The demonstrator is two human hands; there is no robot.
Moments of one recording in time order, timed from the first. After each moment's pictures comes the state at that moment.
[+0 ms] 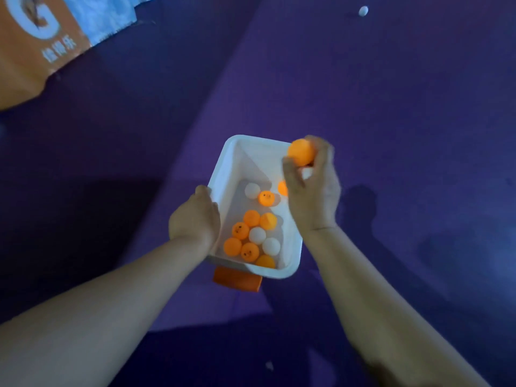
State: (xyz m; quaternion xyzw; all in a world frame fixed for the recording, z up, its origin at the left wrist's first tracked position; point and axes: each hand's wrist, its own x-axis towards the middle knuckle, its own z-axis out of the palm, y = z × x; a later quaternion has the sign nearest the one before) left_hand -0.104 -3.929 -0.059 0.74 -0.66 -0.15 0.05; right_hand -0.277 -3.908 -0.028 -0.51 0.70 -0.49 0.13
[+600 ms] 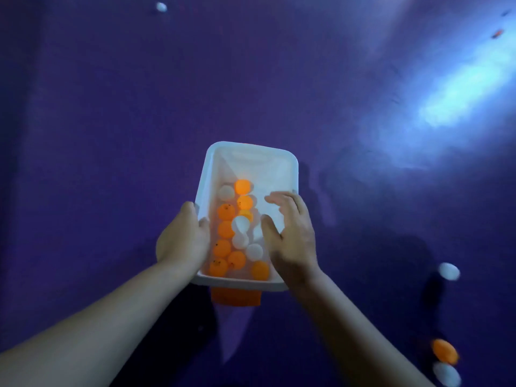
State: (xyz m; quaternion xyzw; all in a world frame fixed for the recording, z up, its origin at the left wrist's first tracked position) left_hand -0.232 -3.796 -0.018 0.52 -0.81 -0.27 0.05; right_hand -0.343 -3.668 -0.017 -0.38 0.81 -0.44 0.04
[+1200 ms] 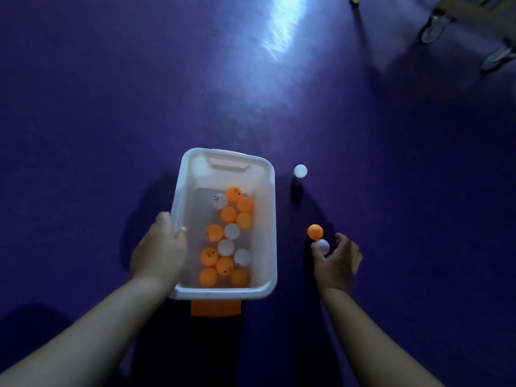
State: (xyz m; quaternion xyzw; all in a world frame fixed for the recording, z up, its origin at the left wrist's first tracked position) left_hand -0.322 -3.635 -0.042 0.28 -0.90 -0.33 -0.07; right_hand -0.353 -3.341 -0.130 0.24 0.93 -0.27 -0.09
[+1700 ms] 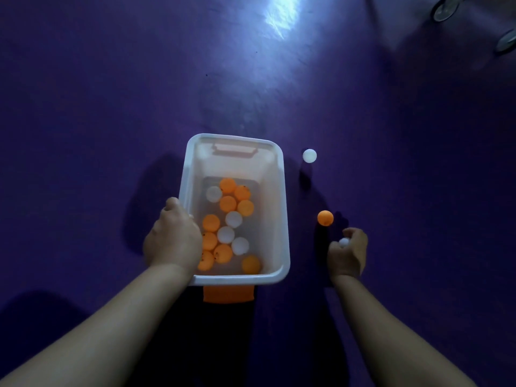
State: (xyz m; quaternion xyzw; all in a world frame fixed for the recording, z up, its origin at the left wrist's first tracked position) left_hand -0.327 -3.628 -0.059 0.28 -0.93 -0.25 -0.06; right_hand -0.354 -3.333 -0.144 0.28 0.90 -0.32 -0.09
